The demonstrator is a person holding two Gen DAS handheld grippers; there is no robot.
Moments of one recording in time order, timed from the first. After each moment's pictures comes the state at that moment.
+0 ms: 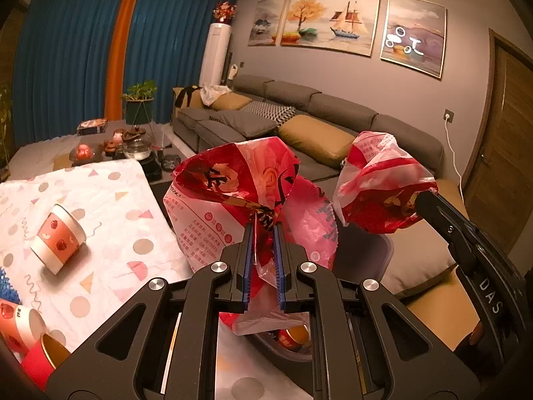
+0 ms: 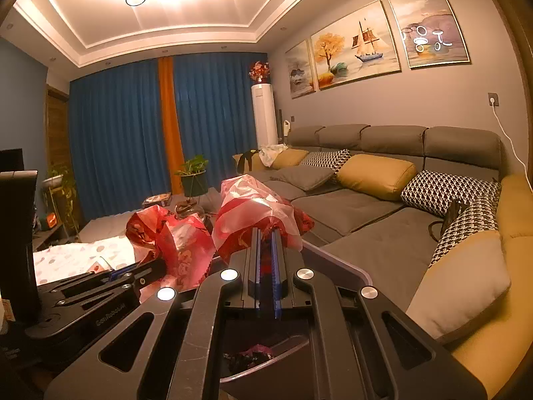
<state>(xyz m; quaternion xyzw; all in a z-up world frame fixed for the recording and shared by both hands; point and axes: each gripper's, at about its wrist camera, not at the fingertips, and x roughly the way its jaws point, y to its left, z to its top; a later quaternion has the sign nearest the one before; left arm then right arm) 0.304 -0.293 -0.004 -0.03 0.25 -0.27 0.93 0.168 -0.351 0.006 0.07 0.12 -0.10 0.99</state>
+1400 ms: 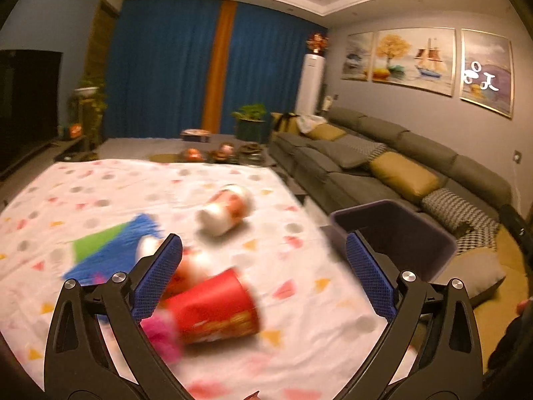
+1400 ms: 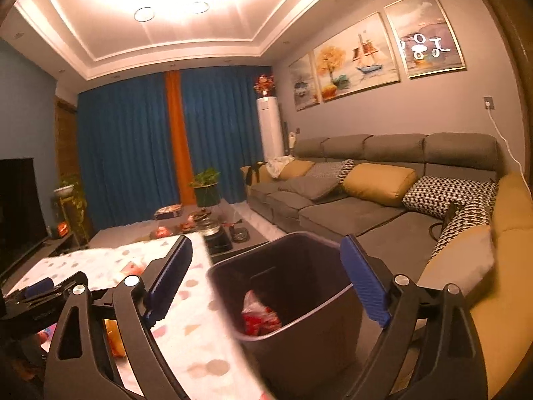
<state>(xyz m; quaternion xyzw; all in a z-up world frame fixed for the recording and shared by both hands) 0.197 -0.129 0.005 -0.07 0.21 -0.05 0.98 0.097 -0.297 0.015 0.07 0.09 -0.08 0.99</state>
